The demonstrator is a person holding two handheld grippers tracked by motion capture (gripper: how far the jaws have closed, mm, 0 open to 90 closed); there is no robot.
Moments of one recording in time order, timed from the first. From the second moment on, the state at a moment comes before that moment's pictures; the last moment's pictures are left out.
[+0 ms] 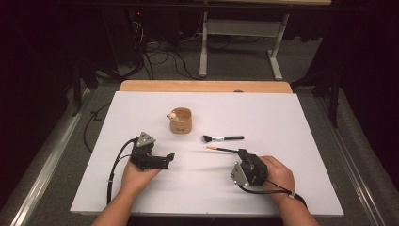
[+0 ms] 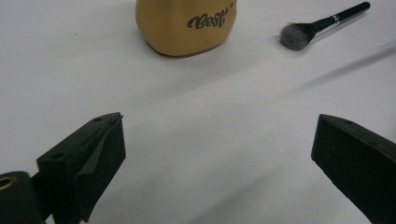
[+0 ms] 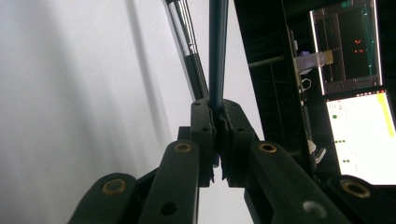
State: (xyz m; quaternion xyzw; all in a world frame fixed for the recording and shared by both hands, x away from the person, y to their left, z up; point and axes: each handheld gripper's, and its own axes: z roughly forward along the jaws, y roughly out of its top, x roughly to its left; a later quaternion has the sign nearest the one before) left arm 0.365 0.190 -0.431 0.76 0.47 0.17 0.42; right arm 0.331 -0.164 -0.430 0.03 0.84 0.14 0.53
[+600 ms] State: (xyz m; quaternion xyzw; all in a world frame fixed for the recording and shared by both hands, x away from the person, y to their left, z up) left arm 0.356 0.191 -0.436 0.75 0.45 0.18 0.46; right arm 0.340 -0.175 -0.428 0.12 0.85 0.21 0.47
